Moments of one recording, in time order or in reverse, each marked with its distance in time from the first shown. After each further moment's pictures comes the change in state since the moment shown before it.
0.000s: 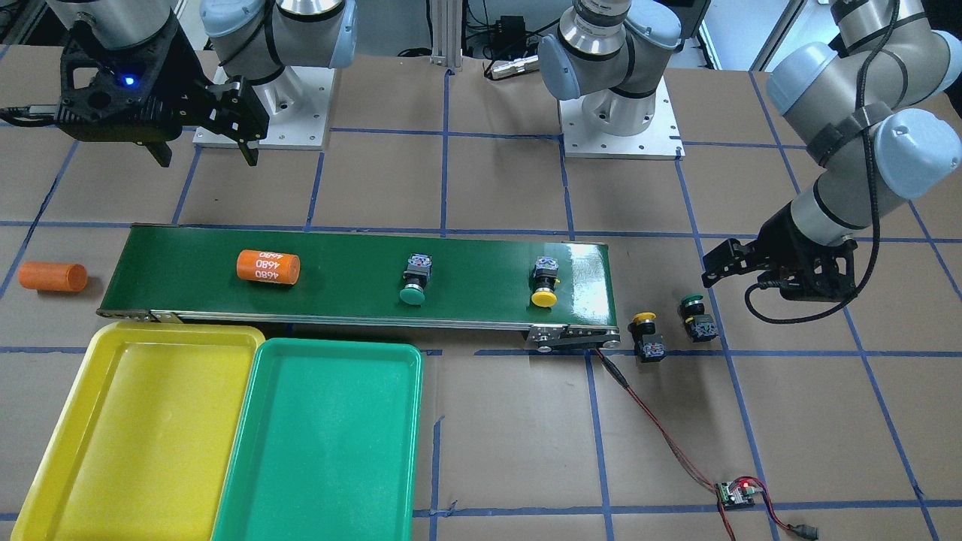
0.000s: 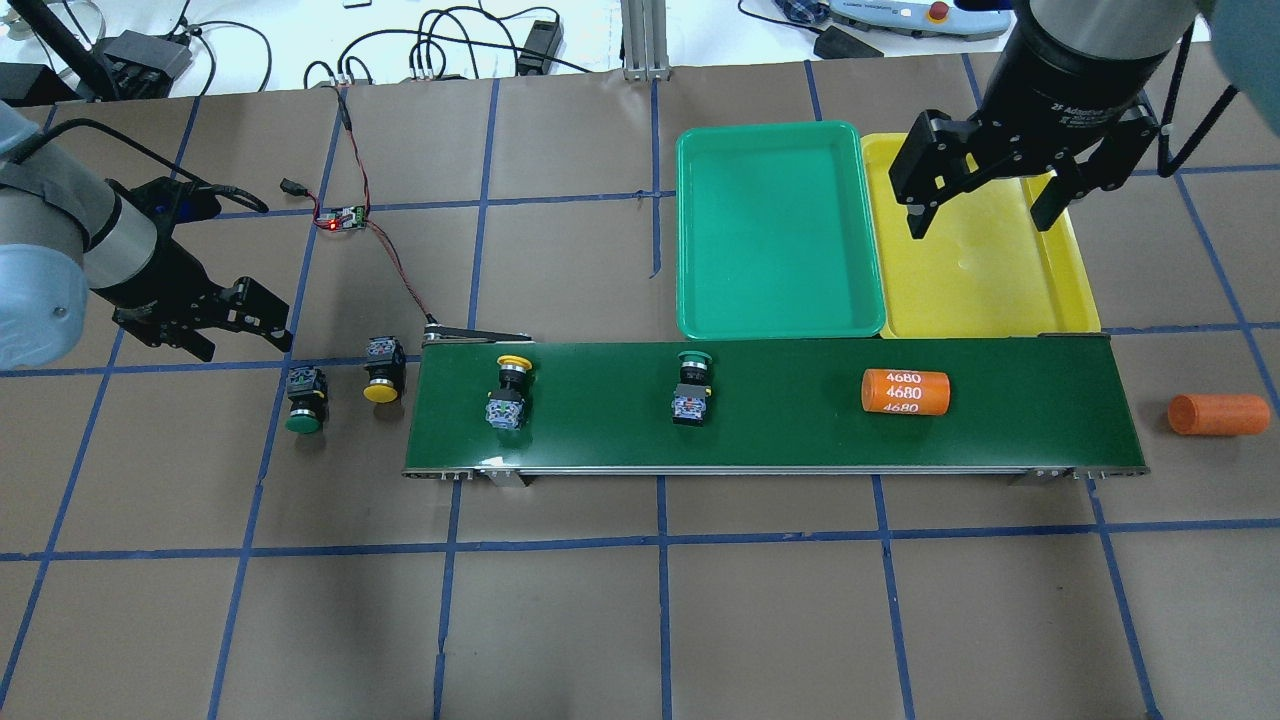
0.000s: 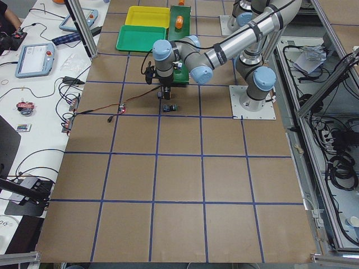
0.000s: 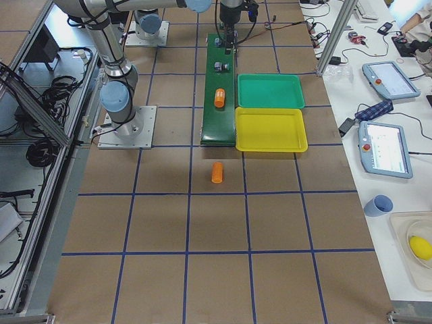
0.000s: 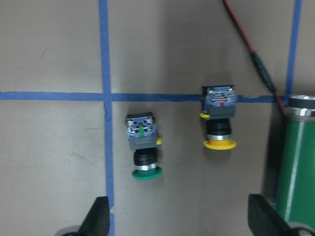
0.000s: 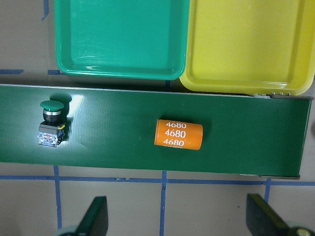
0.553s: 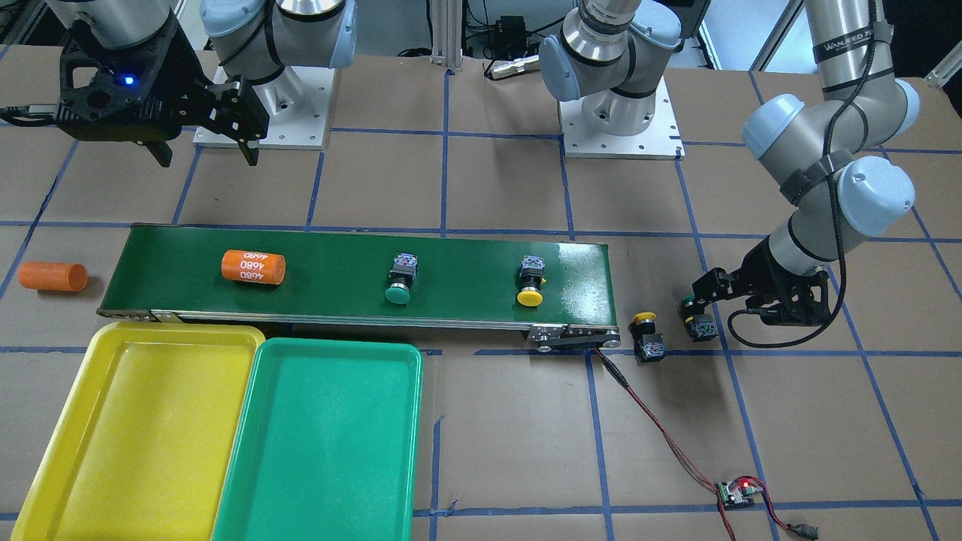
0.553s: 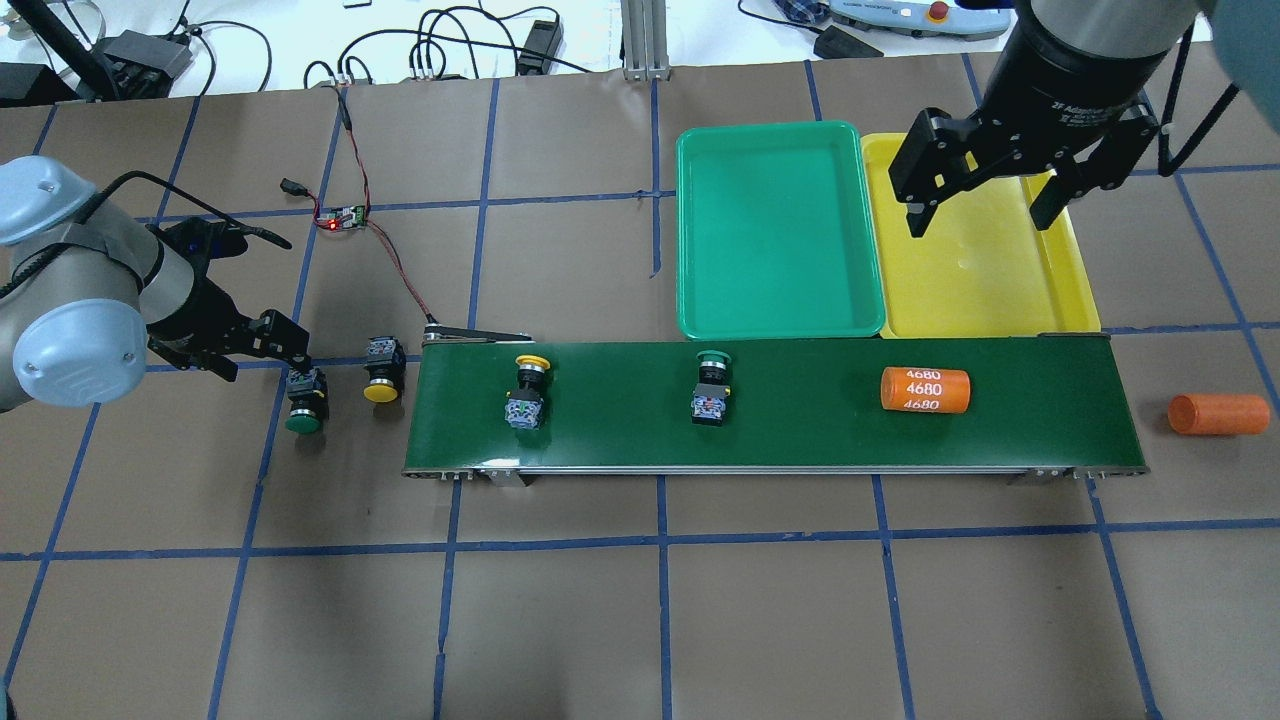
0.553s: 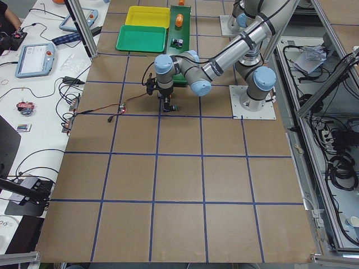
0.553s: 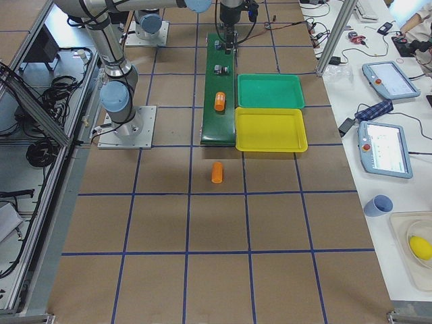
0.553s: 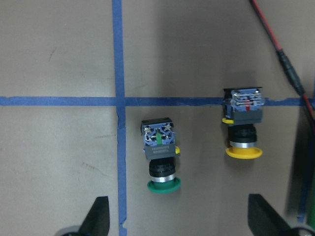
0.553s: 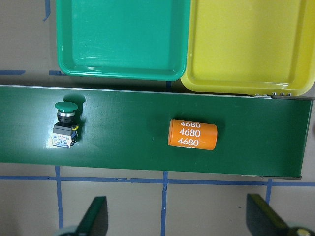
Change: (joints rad) left arm 0.009 -0.099 -0.079 0.190 0.009 0.007; right arm -0.001 0.000 0.000 0.000 0.006 -0.001
